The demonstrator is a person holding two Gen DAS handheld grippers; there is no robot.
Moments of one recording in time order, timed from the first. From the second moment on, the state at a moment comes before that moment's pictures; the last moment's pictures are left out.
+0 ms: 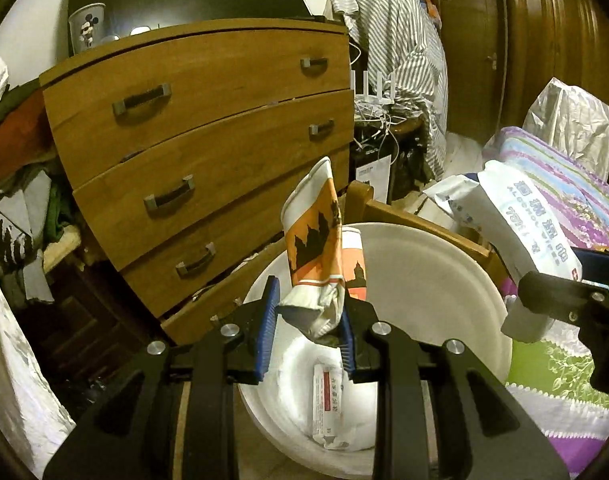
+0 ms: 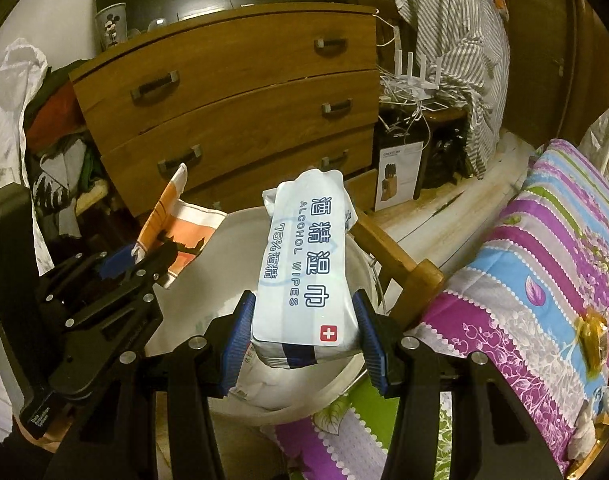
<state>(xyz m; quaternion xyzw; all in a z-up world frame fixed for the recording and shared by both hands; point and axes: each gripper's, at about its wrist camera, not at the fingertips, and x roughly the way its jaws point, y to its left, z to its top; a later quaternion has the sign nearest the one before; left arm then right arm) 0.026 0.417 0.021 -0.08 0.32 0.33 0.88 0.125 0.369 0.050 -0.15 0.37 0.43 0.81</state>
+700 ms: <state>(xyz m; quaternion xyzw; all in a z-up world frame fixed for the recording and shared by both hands) 0.019 0.431 0.020 -0.08 0.33 0.34 0.88 0.127 0.378 0.055 -0.16 0.37 0.43 0.81</state>
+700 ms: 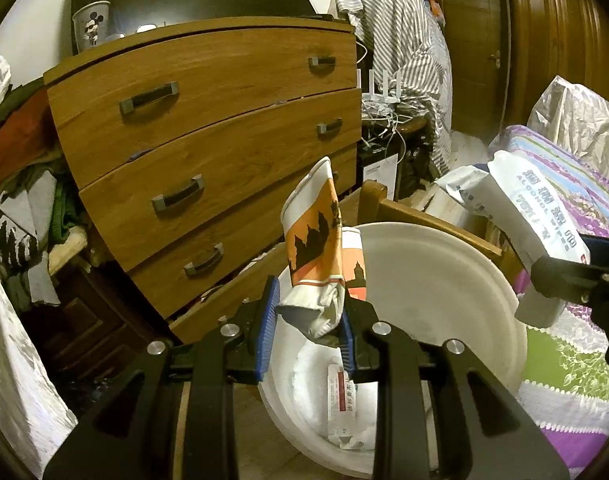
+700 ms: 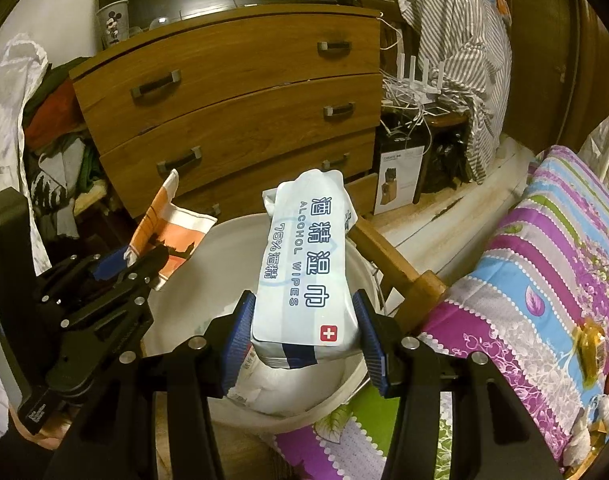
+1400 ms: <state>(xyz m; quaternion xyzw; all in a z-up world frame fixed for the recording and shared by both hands) 0.015 0.454 0.003 -0.13 0.35 0.33 0.86 0.141 0.372 0.046 -0.15 0.37 0.42 0.81</state>
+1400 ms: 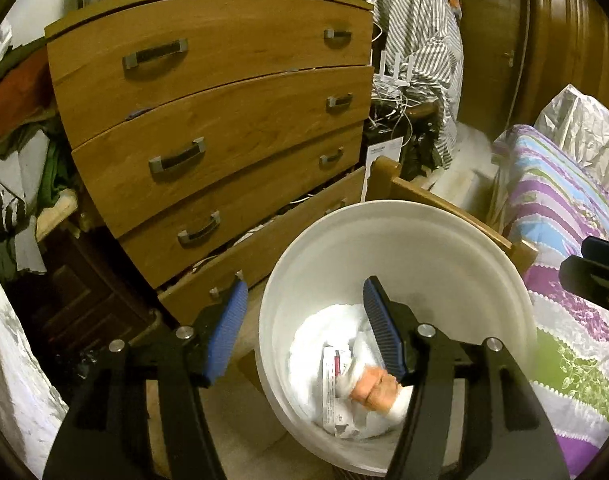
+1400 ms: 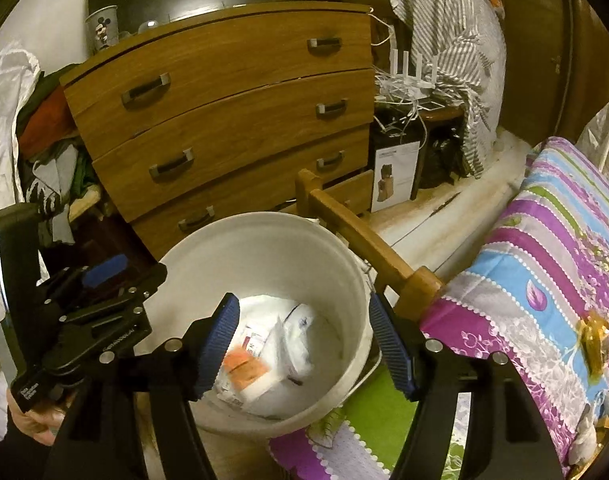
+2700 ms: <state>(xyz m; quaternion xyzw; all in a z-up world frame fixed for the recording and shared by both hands) 0.093 0.143 -0.053 -0.03 0.42 0.15 0.89 0.148 -0.195 -0.052 0.10 0.35 0.10 0.93</state>
